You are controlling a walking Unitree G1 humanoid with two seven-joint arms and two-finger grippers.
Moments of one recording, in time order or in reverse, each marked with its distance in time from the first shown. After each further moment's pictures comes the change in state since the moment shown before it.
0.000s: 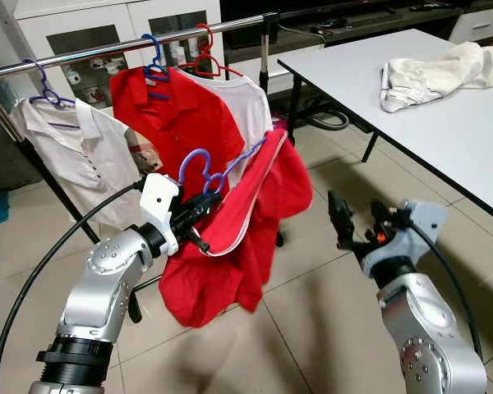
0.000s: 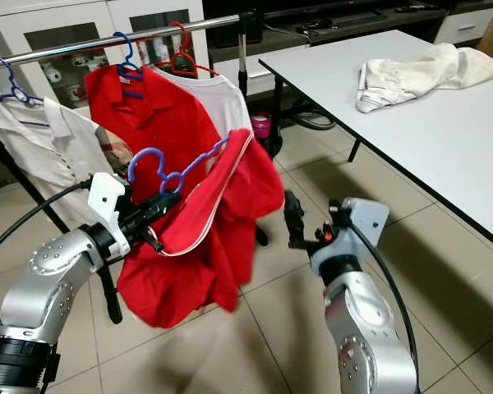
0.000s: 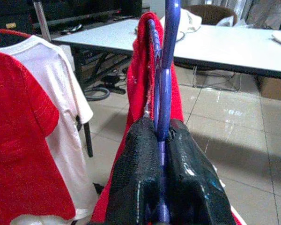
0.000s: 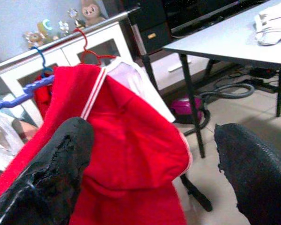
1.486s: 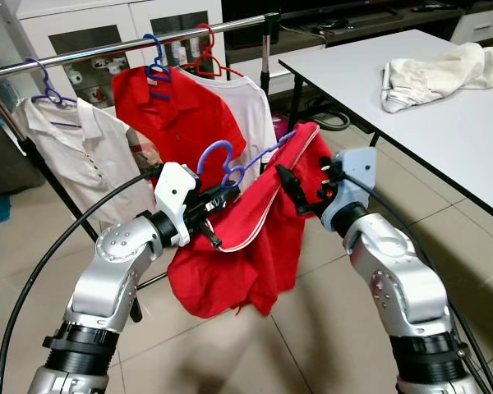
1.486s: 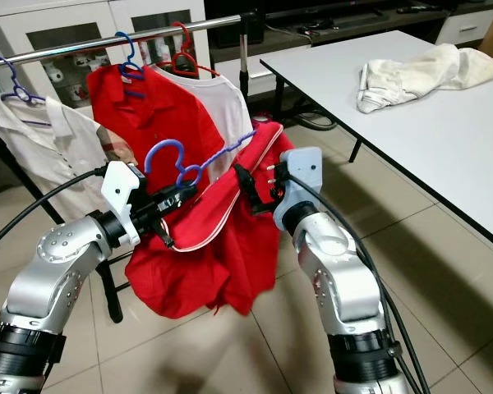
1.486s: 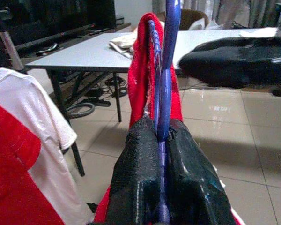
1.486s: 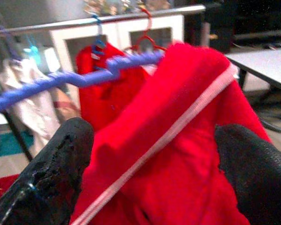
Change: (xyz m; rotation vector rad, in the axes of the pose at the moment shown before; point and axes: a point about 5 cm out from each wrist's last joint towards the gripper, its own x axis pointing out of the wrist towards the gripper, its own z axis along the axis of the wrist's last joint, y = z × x) left arm 0.015 -0.013 0.019 0.093 -0.031 -0.115; right arm 0.067 0.038 0.009 -0.254 0.080 0.230
